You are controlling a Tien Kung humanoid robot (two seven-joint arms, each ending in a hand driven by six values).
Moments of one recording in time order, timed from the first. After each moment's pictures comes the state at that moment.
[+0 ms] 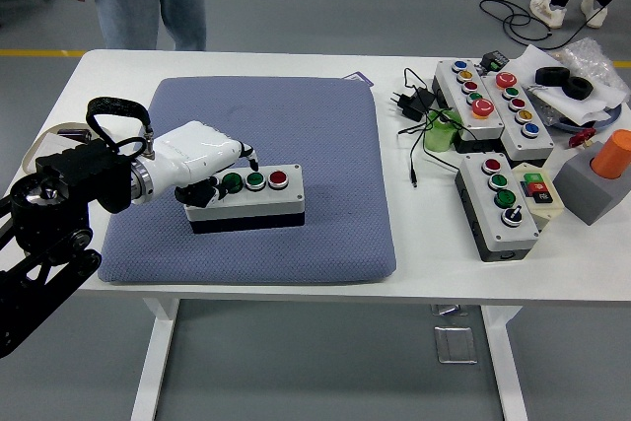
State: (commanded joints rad) left arm -0.57 0.45 -0.94 -1.54 2.27 -0.42 0.05; right arm 0.05 -0.15 0.70 0.18 -0.53 -0.31 -0.12
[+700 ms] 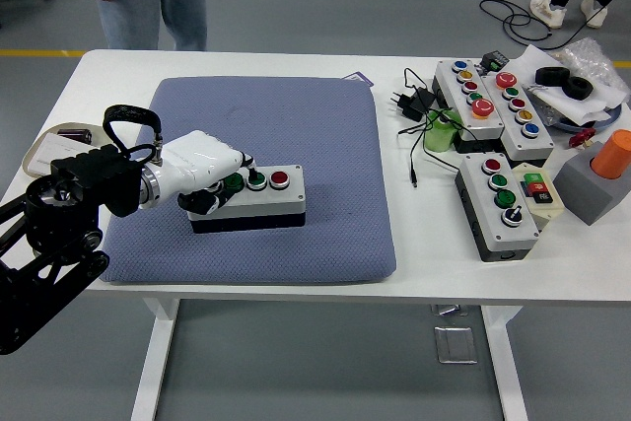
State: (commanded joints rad) left arm -0.60 0.45 -0.87 -1.49 2.27 -0.43 0.06; right arm 0.05 -0.15 0.70 0.18 -0.53 -0.31 -0.12
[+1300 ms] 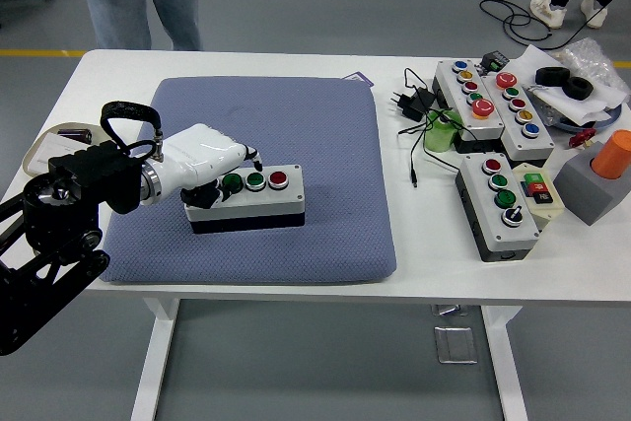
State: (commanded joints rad) left arm -0.60 0.44 -0.90 -1.54 2.27 -0.38 0.07; right arm 0.05 -0.15 0.70 0.18 -0.53 -0.31 -0.12
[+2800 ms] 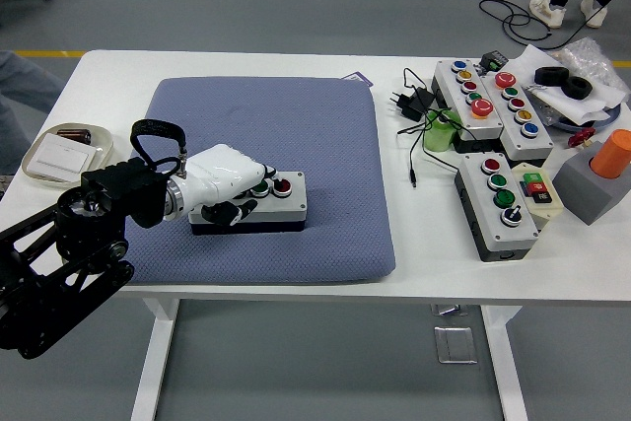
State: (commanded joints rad) left arm -0.61 0.39 -0.83 -1.45 2.25 -0.38 0.08; right arm 0.05 -0.16 0.70 0.18 -0.53 -0.31 -0.12
